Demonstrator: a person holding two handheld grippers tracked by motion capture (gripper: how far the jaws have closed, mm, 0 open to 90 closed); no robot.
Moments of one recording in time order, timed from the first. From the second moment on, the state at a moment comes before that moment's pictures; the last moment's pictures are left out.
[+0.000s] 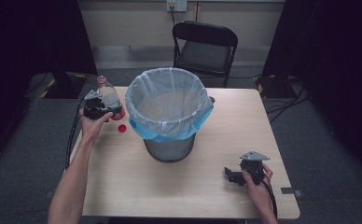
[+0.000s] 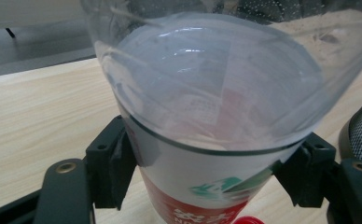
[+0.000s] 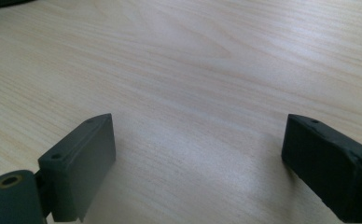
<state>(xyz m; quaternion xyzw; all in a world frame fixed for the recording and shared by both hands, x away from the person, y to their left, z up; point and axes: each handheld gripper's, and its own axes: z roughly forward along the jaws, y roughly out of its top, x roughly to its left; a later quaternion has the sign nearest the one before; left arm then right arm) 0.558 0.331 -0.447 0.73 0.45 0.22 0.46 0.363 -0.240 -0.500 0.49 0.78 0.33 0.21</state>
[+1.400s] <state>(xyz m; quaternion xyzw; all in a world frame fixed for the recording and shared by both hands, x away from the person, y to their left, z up) 0.477 0.328 -0.359 0.70 0.37 0.22 0.57 0.363 -0.240 -0.500 0.49 0.78 0.33 0.21</state>
